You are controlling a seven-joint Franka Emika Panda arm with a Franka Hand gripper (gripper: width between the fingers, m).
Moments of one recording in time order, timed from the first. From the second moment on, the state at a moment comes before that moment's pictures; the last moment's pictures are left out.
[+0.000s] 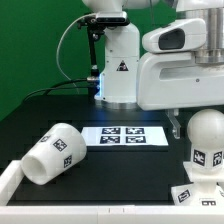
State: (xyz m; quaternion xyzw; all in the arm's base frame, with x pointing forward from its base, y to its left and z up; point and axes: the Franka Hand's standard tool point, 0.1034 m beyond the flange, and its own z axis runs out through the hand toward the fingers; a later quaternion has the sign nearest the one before) arm 0.626 0.095 0.118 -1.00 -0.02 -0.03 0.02
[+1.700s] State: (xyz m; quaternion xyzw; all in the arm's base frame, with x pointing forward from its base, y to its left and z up) arm 0.625 0.098 0.118 -0.69 0.72 0.03 0.06
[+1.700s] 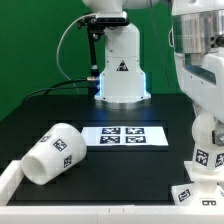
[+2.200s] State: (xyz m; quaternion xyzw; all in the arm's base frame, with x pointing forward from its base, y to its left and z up) arm 0.624 0.092 0.119 -0.79 0.61 0.02 0.05
